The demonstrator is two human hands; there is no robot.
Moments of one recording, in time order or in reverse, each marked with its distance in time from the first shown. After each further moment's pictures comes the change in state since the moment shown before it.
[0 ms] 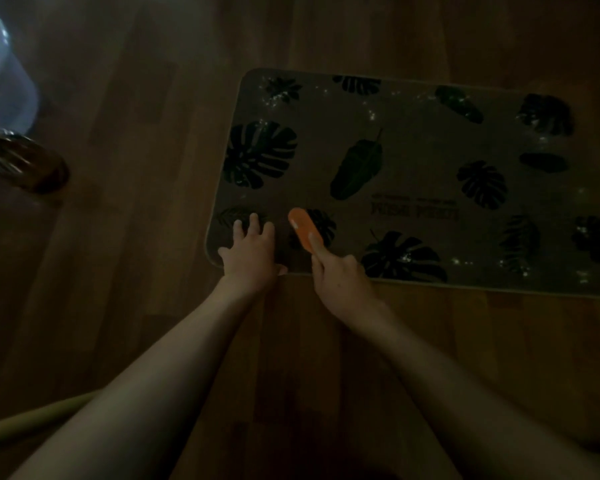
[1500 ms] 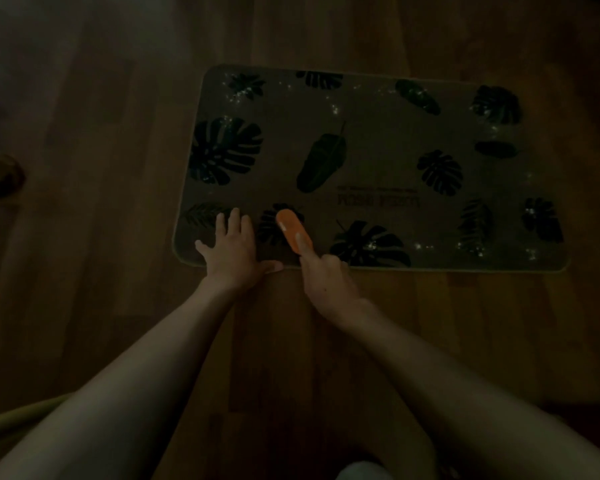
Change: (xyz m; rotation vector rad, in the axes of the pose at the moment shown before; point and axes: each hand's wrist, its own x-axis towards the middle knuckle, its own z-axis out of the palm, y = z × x) left_hand -0.003 0.018 0.019 -0.003 0.095 0.023; right_hand -0.022 0.023 -0.010 -0.128 -0.104 0.063
